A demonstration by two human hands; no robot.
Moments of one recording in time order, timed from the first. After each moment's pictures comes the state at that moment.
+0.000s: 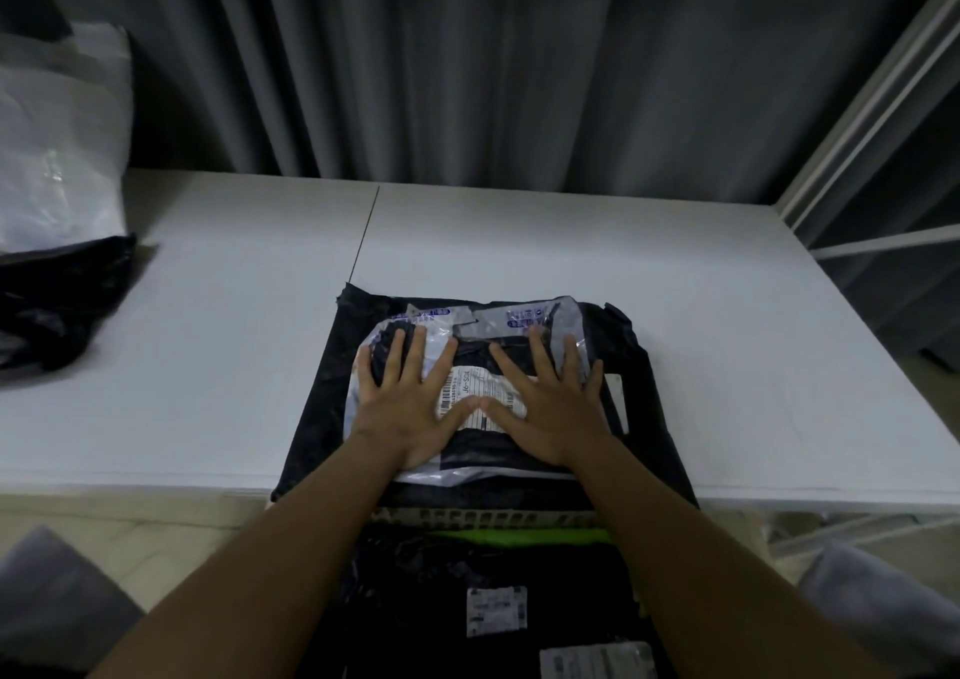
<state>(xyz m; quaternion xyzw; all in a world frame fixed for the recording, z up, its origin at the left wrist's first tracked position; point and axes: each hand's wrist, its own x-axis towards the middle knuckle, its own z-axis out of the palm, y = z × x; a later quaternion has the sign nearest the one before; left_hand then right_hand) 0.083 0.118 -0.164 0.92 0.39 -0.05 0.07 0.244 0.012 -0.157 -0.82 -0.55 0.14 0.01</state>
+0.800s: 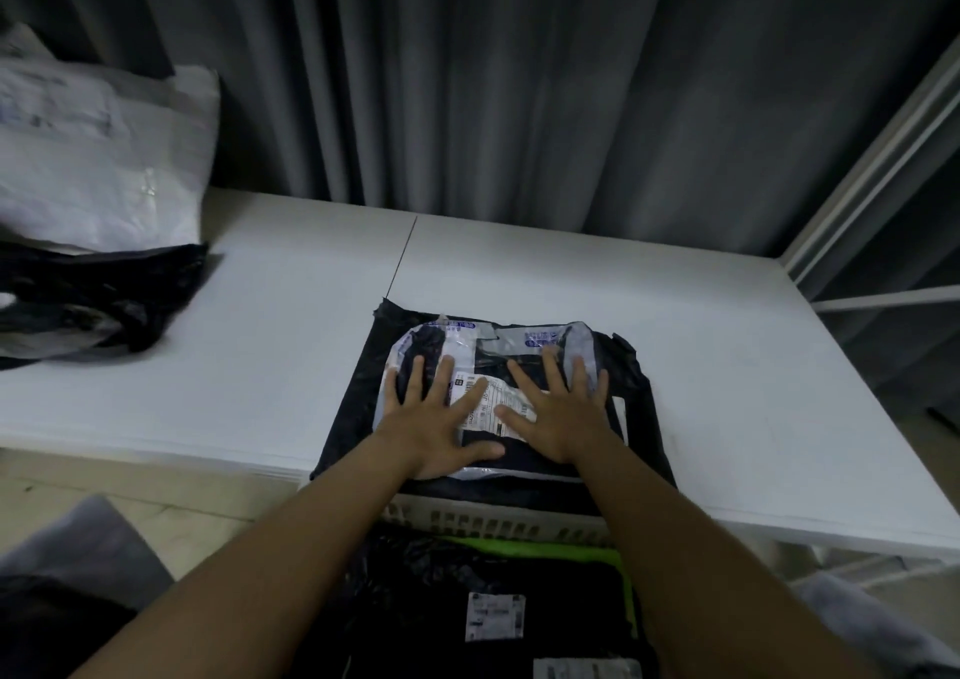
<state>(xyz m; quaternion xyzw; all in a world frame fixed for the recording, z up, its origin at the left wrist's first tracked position) 0.065 0.094 -0.122 0.91 0.36 -0.15 0.11 0.244 0.017 -0.136 -0.82 -0.55 0.12 -0.08</state>
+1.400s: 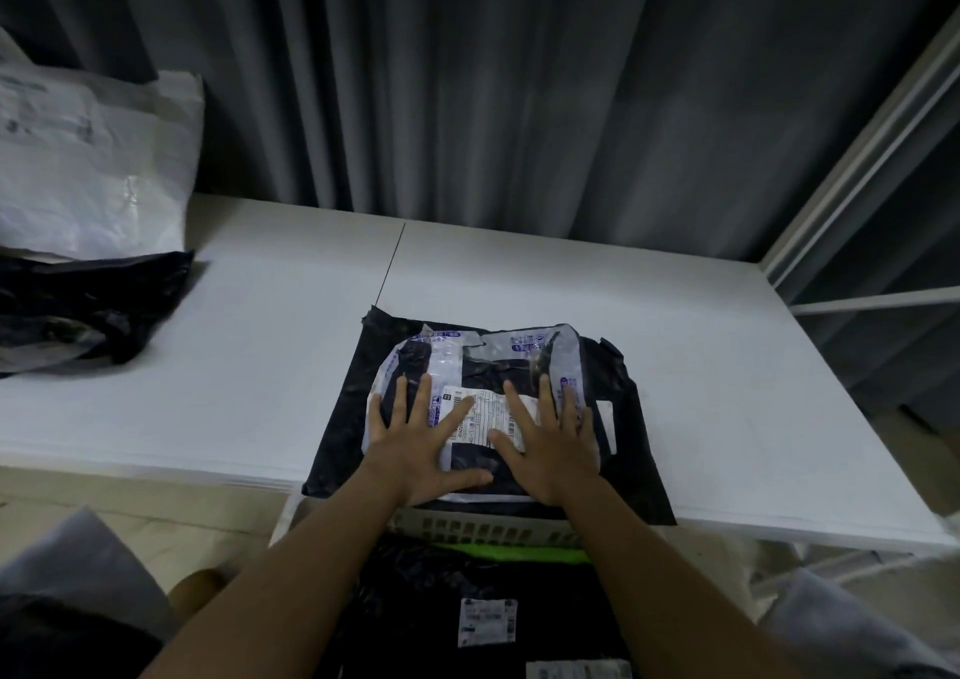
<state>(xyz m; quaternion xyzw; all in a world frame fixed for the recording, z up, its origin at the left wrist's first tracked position) 0.055 0.089 -0.152 0.92 0.37 -0.11 0.11 0.221 -0.009 -0.146 -0.84 -0.52 0.17 -0.02</state>
